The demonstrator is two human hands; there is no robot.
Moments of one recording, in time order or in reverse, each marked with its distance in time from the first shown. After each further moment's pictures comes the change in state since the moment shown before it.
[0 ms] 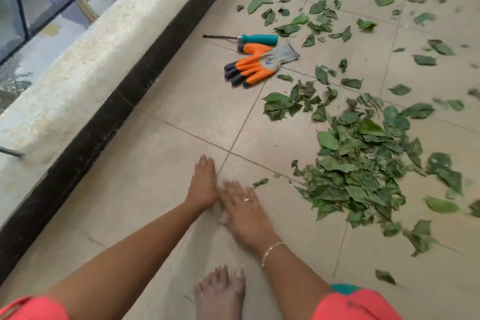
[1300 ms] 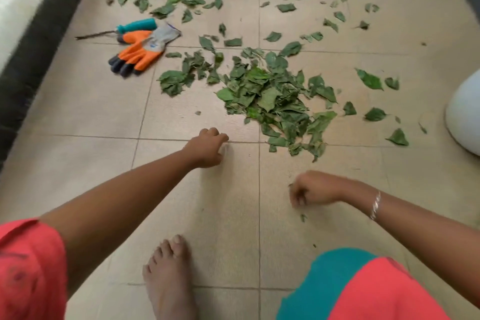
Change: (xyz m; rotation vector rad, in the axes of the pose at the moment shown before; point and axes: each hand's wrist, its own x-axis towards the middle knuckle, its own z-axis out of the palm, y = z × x) left_hand -0.017 0.163 0.056 0.606 -0.194 0.634; right_hand -0.232 0.165 -0.080 0.384 -0.501 0.372
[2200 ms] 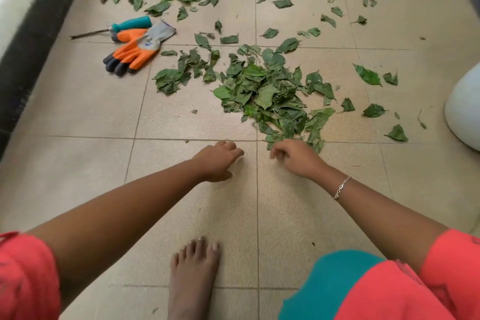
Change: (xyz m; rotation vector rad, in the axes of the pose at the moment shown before) left_hand -0.011 0.029 0.011 0.222 -0.066 0.265; right_hand 0.045 -0.003 -0.013 0.202 0.663 0.014
